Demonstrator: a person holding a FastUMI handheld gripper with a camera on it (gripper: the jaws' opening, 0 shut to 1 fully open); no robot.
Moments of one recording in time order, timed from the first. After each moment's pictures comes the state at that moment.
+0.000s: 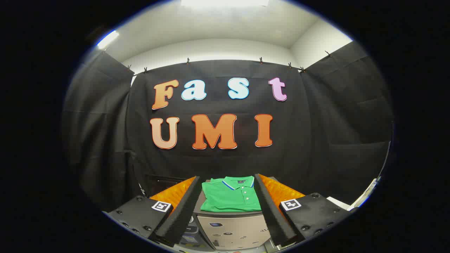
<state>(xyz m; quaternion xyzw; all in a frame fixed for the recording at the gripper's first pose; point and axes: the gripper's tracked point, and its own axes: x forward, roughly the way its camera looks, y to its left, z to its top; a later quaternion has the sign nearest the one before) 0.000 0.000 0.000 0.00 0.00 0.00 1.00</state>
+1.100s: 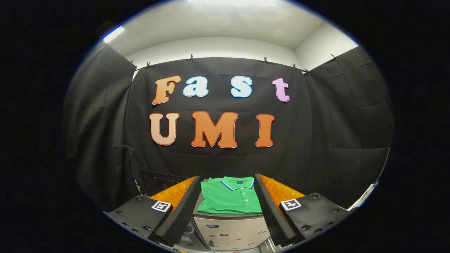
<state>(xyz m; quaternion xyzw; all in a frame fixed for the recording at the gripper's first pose) 0.007 0.000 0.001 -0.02 0.01 0.00 1.00</state>
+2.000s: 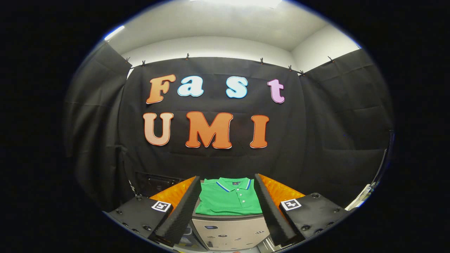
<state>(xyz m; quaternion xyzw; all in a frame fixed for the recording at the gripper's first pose) 0.026 0.005 0.008 -0.02 0.01 -0.03 1.00</state>
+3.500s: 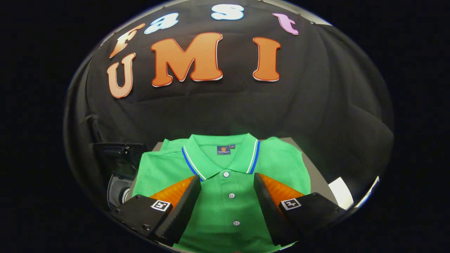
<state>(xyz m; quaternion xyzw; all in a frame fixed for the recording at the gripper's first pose) 0.303 -0.094 -0.215 0.02 0.29 -0.02 0.96</state>
